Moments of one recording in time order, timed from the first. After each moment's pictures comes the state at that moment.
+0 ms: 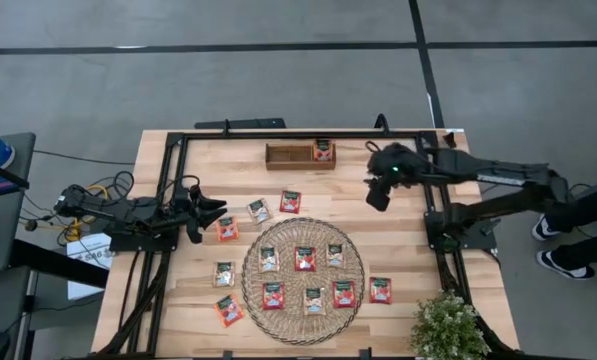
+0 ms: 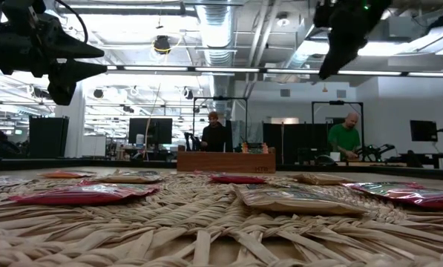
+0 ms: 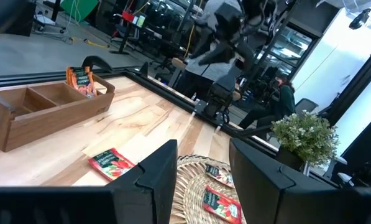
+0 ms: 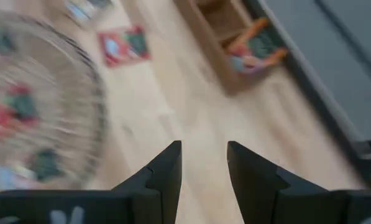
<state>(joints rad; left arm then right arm) -0.23 0.03 0.02 0.08 -0.46 -0.46 -0.20 1.07 0.98 -0.80 0.18 0.10</state>
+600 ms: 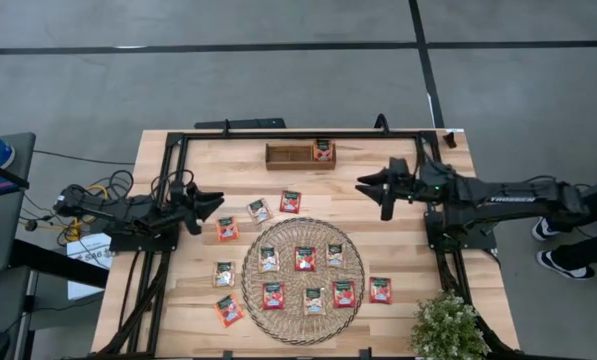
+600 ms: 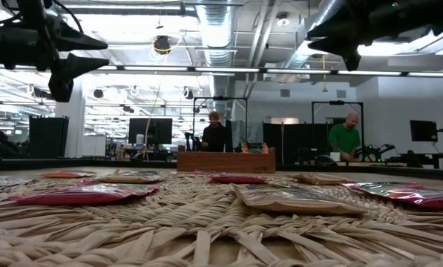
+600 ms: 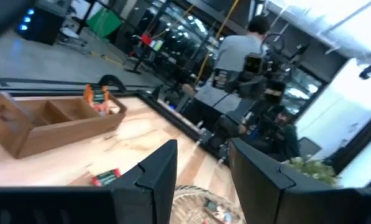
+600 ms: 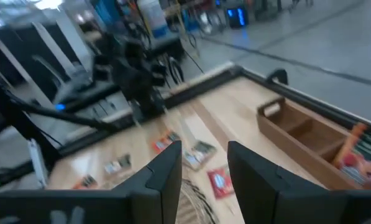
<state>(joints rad) -0.23 0.05 0.02 0.17 -0.58 -0.54 -0.11 0.72 0.48 0.09 0.08 0.32</state>
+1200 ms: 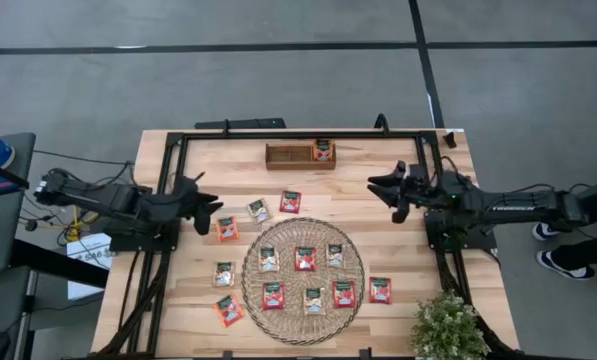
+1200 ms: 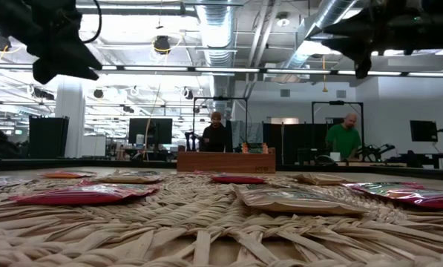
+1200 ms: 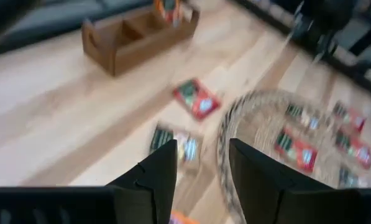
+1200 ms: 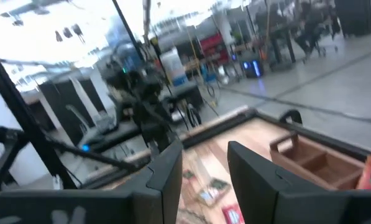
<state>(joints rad) -0.23 0.50 0.51 -0.62 -0.57 -0.77 -0.11 0.52 0.23 0.38 0.08 0.32</state>
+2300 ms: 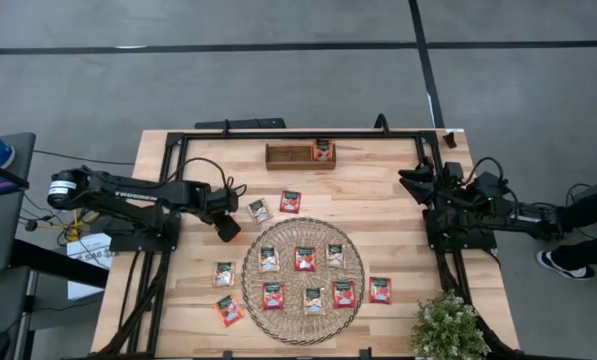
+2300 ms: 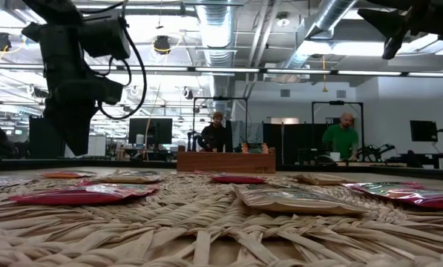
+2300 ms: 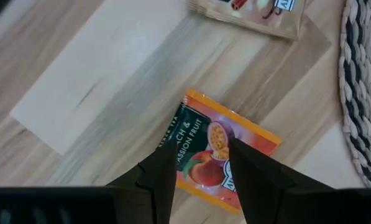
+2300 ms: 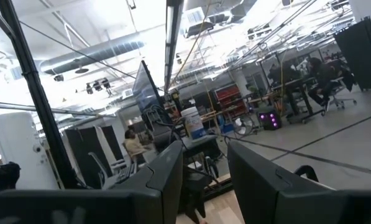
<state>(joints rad) 0.11 1.19 0.59 -0.67 -0.07 -0.64 -0.11 0.07 0.22 0.18 0.08 0.30</state>
